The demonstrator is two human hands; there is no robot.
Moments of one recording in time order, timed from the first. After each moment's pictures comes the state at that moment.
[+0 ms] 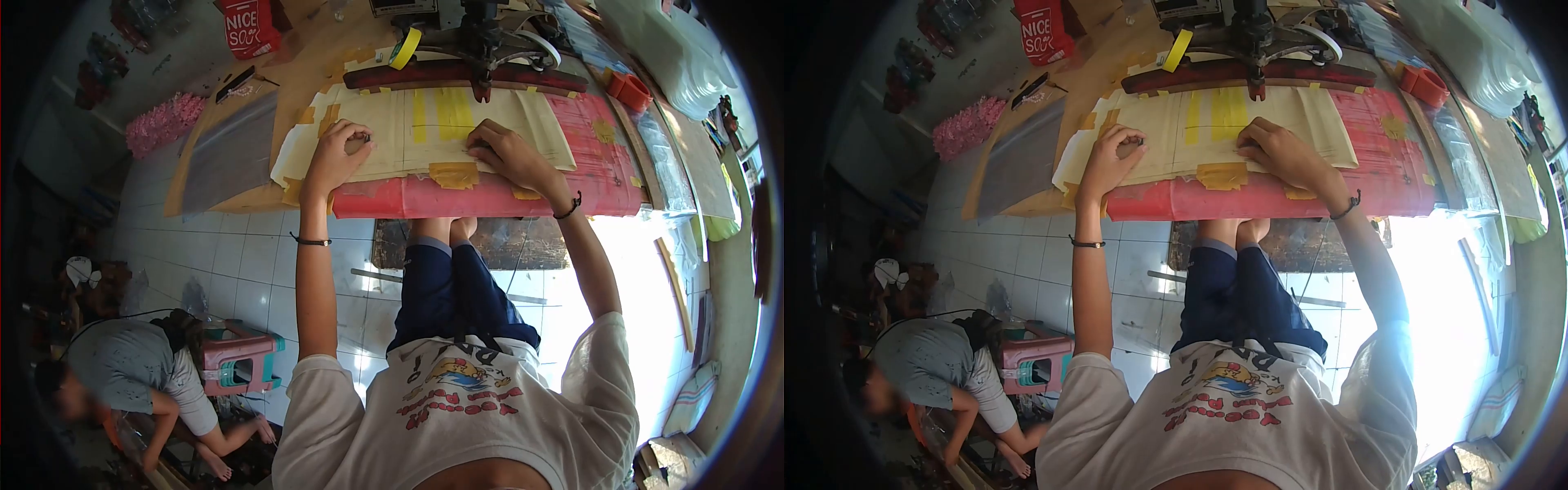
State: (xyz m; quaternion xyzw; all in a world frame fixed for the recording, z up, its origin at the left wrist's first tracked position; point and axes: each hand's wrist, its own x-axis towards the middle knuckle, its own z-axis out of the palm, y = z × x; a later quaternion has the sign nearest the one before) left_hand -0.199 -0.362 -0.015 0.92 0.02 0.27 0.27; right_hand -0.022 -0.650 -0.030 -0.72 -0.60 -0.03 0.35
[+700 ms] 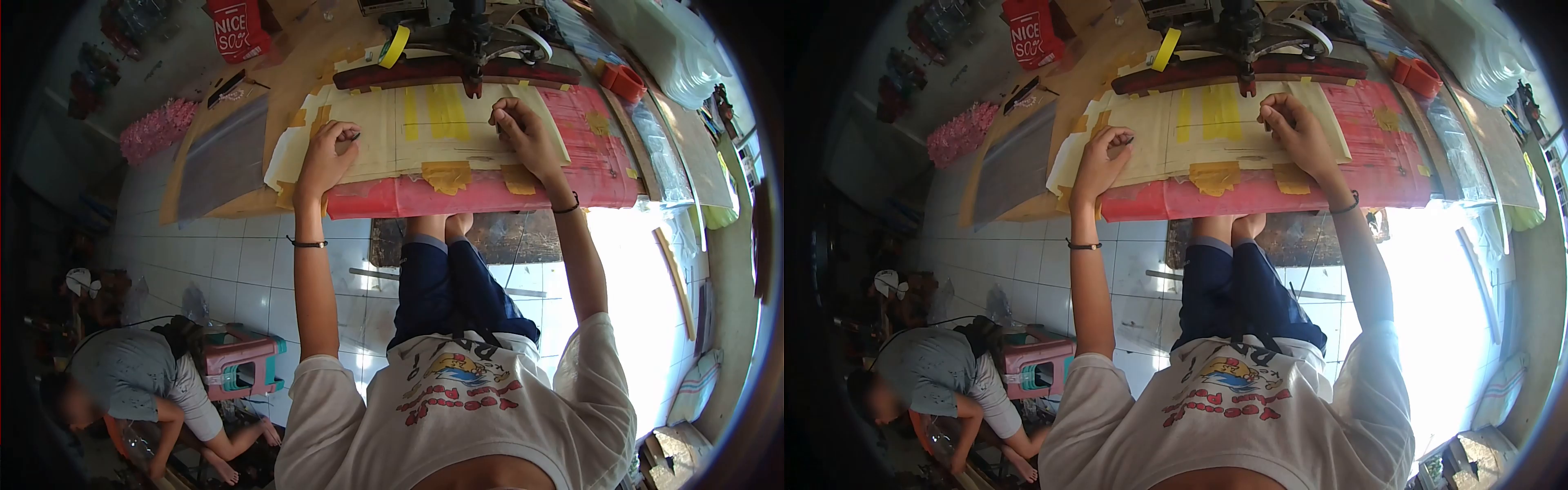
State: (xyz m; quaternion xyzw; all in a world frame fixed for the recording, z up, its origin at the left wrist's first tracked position) left_hand -0.197 -0.358 -0.017 0.92 0.03 0.28 0.26; right_hand -0.011 -0.664 -0.032 -0.64 -0.37 0.09 0.67
